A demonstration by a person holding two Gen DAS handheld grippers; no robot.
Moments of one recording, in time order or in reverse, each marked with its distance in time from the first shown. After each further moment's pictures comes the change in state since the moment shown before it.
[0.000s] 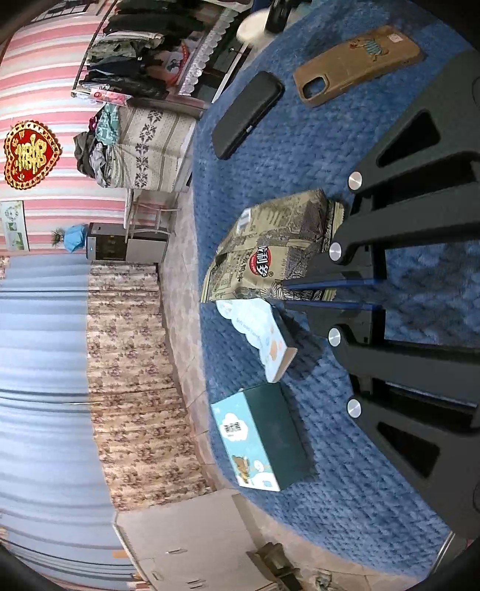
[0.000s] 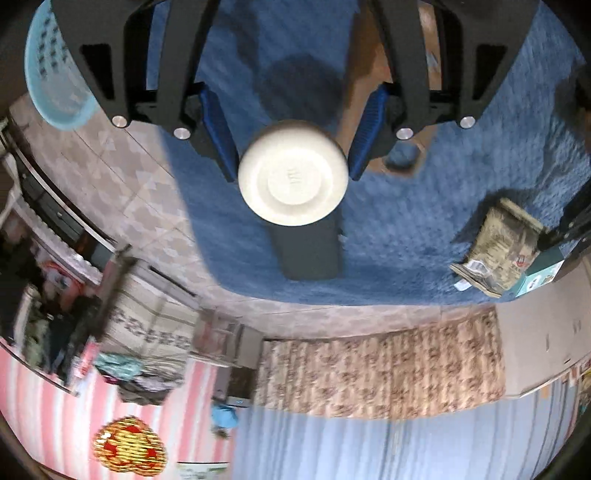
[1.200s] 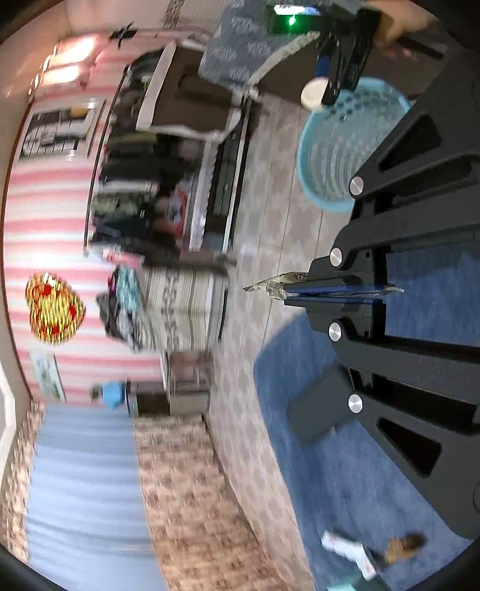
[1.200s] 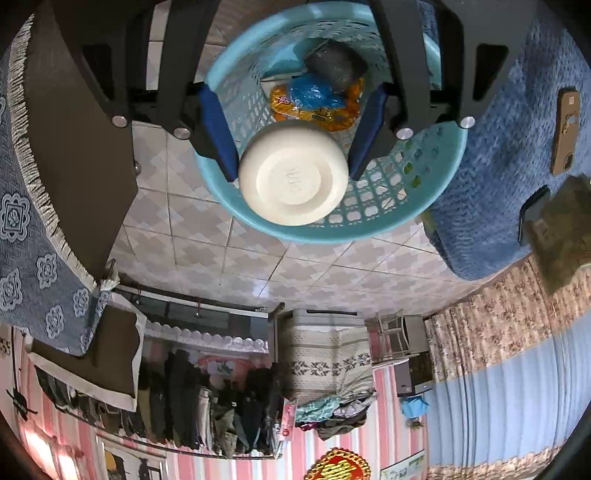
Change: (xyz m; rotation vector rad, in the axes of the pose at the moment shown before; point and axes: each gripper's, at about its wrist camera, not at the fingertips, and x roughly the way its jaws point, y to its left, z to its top) left arm -0.117 -0.305 0.040 0.238 -0.125 -0.555; right arm -0.095 -0.271 -0.135 0.509 0.011 -0.392
